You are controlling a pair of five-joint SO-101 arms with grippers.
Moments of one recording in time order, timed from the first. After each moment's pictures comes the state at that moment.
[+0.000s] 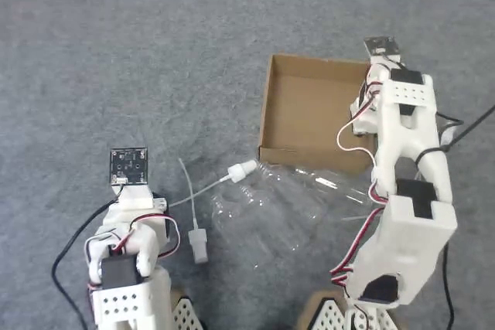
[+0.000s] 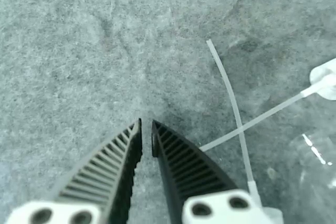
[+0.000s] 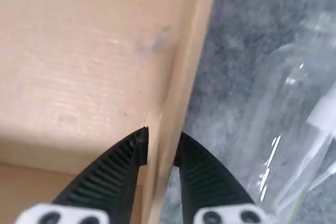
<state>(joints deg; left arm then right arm) -14.2 -101.5 97.1 69.6 0.0 4.5 22.3 -4.0 69.4 10.9</state>
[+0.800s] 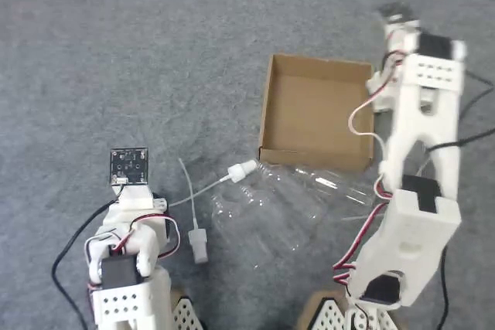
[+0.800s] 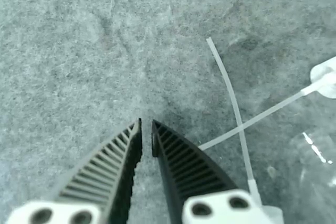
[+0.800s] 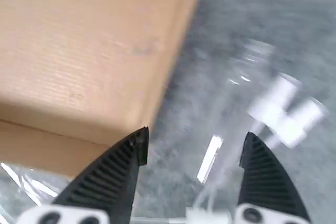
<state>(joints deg) -14.2 -101.5 97.1 69.8 0.0 8.9 24.9 -32.5 93.8 19.4</state>
